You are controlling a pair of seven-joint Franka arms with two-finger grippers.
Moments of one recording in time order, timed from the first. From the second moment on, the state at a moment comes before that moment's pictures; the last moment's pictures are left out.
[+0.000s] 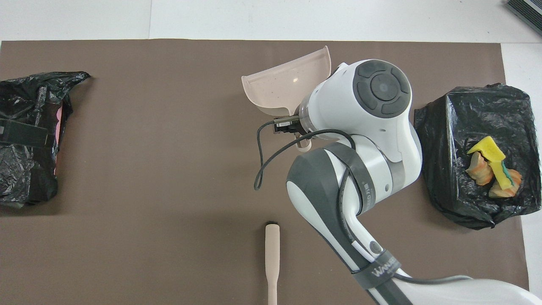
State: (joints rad) left arm -0.06 -0.01 -0.04 -1.40 -0.04 1.44 0.10; right arm 0.45 0.30 0.01 -1.55 0.18 2.05 0.31
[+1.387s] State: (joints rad) left arm -0.06 -0.01 -0.04 -1.40 -0.04 1.44 0.10; right arm 0.54 0.46 0.02 -1.72 0.23 2.38 0.42
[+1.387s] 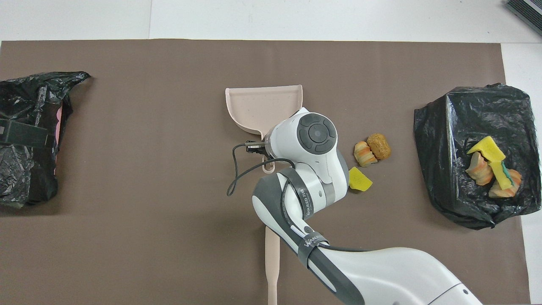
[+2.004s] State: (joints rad) left arm -0.06 -0.01 -0.05 -1.40 -0.04 1.45 0.10; right arm 0.50 0.39 0.00 -1.69 0.23 2.23 0.36
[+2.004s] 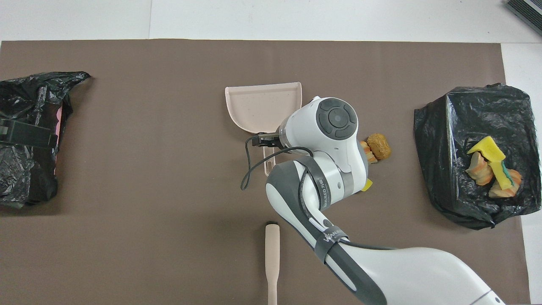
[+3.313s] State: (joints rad) left arm -0.48 0.18 -0.08 -1.59 0.03 1.83 -0.28; right arm 0.87 -0.17 0.02 -2.38 0.33 2.10 0.77
